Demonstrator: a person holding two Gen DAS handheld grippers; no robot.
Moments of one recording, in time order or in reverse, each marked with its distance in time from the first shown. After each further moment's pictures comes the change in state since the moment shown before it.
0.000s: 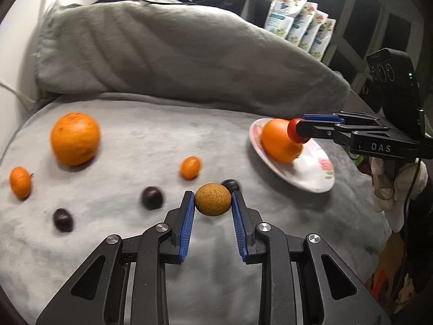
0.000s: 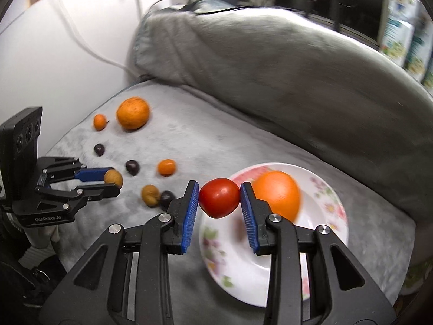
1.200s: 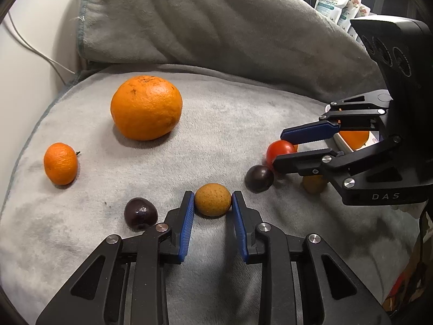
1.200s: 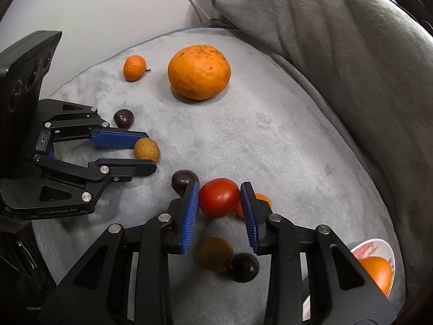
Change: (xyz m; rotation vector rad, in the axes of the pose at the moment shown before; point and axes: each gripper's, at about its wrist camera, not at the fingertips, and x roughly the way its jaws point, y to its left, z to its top) left arm 0.010 0.087 -0.015 -0.050 0.078 0.172; right arm 0.122 0.119 0.038 -0.347 0.224 0.122
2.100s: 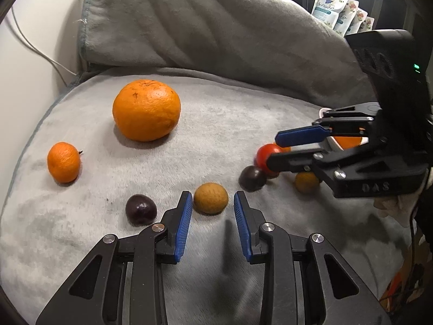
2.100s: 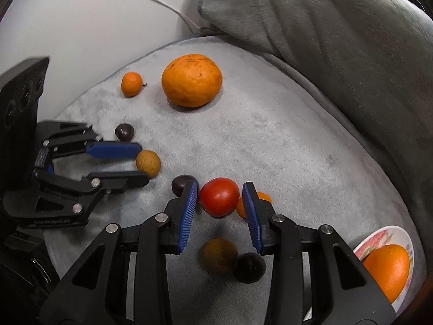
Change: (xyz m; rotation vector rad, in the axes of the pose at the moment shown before) left arm -0.005 -0.003 -0.001 -0.008 -0.006 -0.009; right arm -0.001 -0.008 -0.005 0.088 -0.042 0.055
